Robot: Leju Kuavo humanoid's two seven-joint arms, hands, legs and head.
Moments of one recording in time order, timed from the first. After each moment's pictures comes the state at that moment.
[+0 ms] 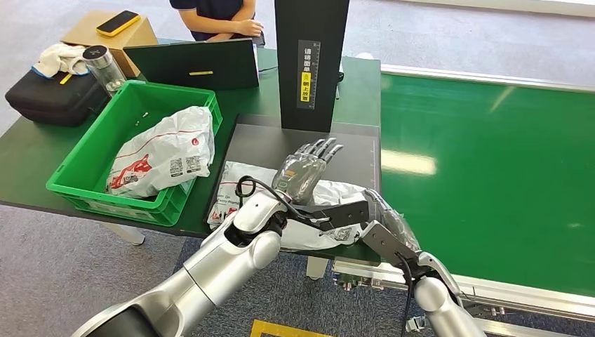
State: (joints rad) left arm -0.63 -0.21 -0.80 -0.61 -1.07 0.01 -0.23; right arm -0.26 -0.18 0.19 -0.96 0.57 0.01 -0.60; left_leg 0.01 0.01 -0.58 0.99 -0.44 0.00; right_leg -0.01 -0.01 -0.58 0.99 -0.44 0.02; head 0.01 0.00
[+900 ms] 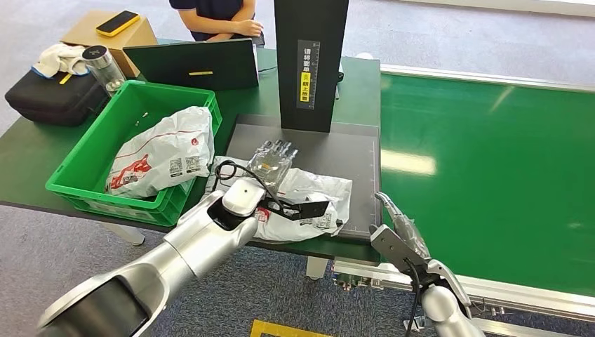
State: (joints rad) left arm -0.78 -0.09 -0.92 -0.44 -1.26 -0.19 -0.11; right arm -0.19 -0.16 0.09 -1.05 0.62 0.04 -0.58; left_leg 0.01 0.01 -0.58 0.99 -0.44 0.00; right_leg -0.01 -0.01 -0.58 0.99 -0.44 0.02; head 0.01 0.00
